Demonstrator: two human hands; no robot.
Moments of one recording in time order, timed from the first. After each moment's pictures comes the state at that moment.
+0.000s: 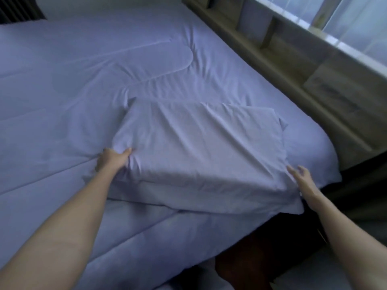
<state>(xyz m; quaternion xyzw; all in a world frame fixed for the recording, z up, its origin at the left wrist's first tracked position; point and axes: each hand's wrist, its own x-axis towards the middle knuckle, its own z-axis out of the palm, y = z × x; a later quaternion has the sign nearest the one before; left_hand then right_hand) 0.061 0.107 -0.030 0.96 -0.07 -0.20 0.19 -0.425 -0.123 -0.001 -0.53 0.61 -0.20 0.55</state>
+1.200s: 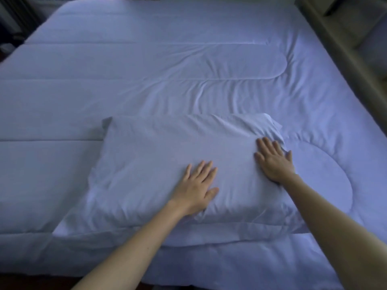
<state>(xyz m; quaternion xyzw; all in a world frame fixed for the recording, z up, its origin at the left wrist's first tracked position) -0.056 0.115 -0.034 0.87 -0.49 -0.11 0.03 -0.128 -0.164 -0.035 -0.93 0.31 0.14 0.12</state>
